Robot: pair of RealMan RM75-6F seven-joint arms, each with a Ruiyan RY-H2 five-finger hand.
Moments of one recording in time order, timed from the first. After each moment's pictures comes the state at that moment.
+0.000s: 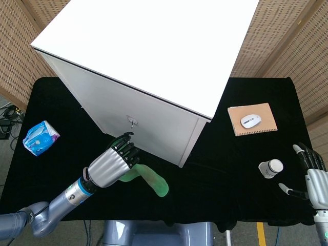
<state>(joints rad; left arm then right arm) -0.69 -1.40 -0.04 -1.66 1.86 1.40 0.53 0.05 -1.02 0.08 -1.70 -1.47 1.47 0.21</state>
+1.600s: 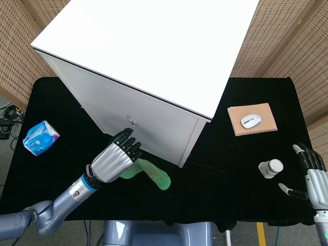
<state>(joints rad) -0.68 -1.42 -0.12 -1.67 1.83 1.32 0.57 0.05 -1.02 0.08 -1.70 -1.48 1.47 0.22</state>
